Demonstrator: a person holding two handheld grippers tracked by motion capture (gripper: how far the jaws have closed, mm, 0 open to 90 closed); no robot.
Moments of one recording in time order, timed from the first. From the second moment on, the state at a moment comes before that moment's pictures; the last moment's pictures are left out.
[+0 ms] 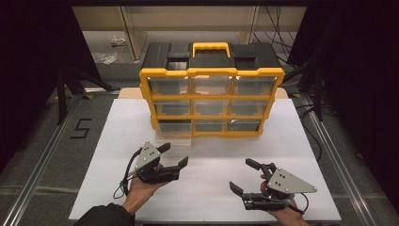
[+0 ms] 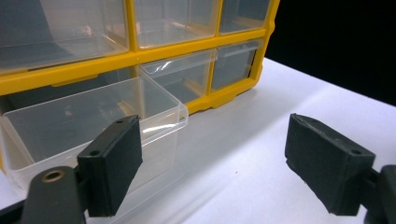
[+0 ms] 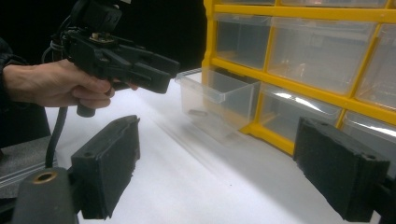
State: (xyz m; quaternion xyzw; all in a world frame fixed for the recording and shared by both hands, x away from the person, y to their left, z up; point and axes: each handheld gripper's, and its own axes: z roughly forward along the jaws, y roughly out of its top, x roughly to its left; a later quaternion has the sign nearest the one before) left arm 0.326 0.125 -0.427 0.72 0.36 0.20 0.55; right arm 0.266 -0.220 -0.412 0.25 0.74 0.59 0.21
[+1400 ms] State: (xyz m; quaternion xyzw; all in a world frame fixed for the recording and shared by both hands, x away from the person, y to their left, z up) left arm 0.336 0.123 -0.444 0.75 0.41 0.19 0.48; right arm 0.268 -0.220 -0.412 0.25 0.74 0.59 0.21
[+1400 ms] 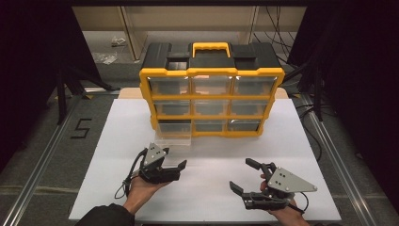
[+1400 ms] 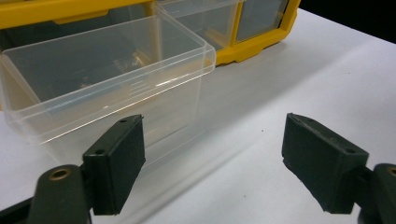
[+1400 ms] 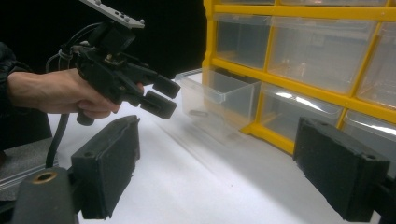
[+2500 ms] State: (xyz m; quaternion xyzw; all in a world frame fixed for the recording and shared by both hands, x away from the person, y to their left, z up) left arm 0.350 0.129 -0.453 0.76 0.43 0.20 0.44; right arm 0.268 -0.220 -0.412 0.25 0.73 0.59 0.21
